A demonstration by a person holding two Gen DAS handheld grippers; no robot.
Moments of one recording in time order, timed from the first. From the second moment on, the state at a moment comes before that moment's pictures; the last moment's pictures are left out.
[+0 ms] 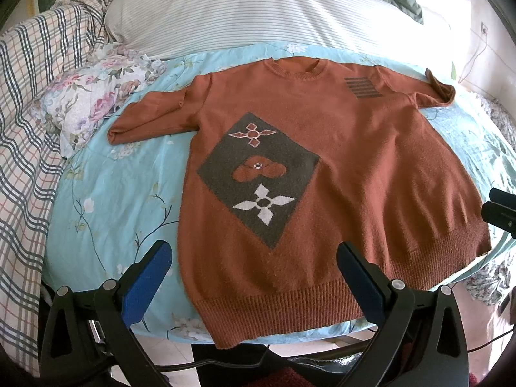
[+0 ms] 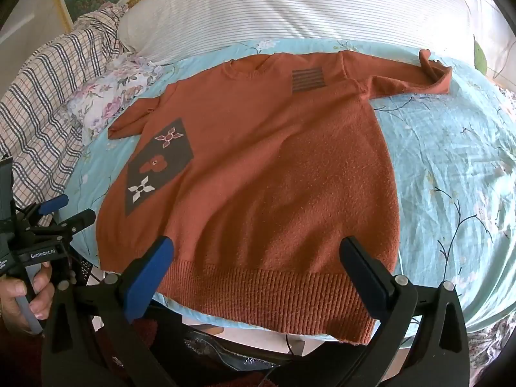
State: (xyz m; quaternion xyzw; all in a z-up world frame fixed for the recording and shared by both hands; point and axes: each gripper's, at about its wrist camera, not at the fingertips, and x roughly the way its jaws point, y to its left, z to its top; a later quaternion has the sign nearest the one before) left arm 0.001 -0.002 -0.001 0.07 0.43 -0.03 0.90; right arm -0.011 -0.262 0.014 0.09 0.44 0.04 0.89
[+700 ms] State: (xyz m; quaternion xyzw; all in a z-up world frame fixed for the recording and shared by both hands) left arm 0.005 -0.005 -0.003 0.07 0.42 -0.04 0.90; right arm -0.012 -0.260 0.015 0.08 0.44 0.04 0.90
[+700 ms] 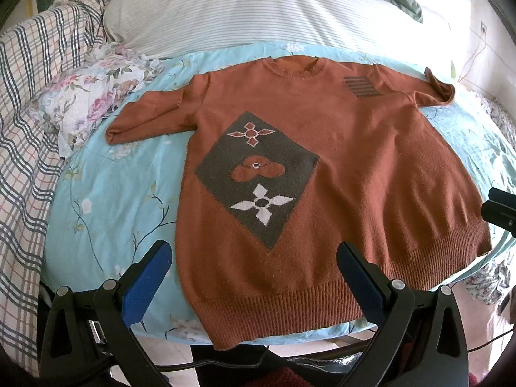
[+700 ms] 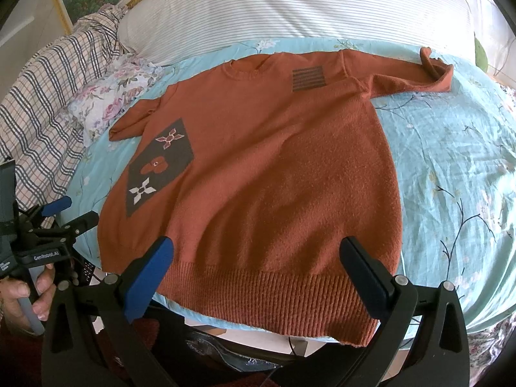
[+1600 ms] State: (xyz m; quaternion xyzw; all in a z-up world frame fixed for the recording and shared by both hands) left arm 0.027 -0.010 -0.009 0.03 0.43 -0.07 0.90; right arm 0.007 -0.282 0.016 0.10 0.40 0.03 0.91
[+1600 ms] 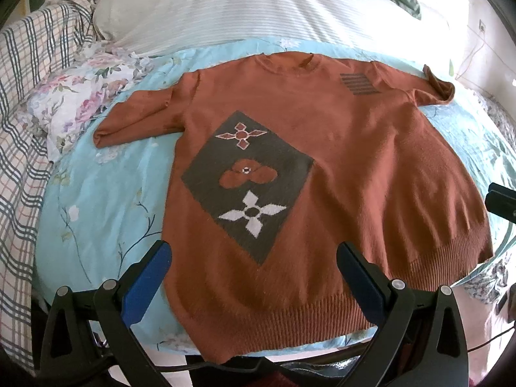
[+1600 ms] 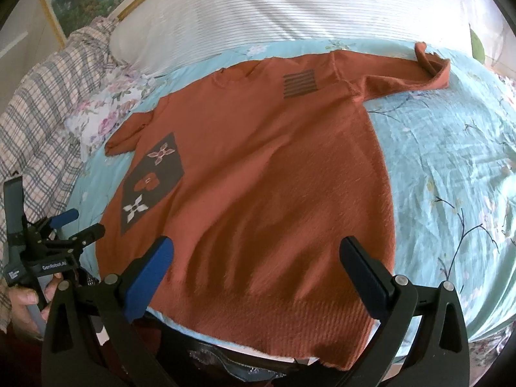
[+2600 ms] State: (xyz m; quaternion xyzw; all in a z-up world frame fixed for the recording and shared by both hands) left arm 0.137 -0.047 -0.028 0.06 0.48 -0.06 0.87; right arm 0.202 -0.672 0.048 0.29 0.31 -0.18 0.89
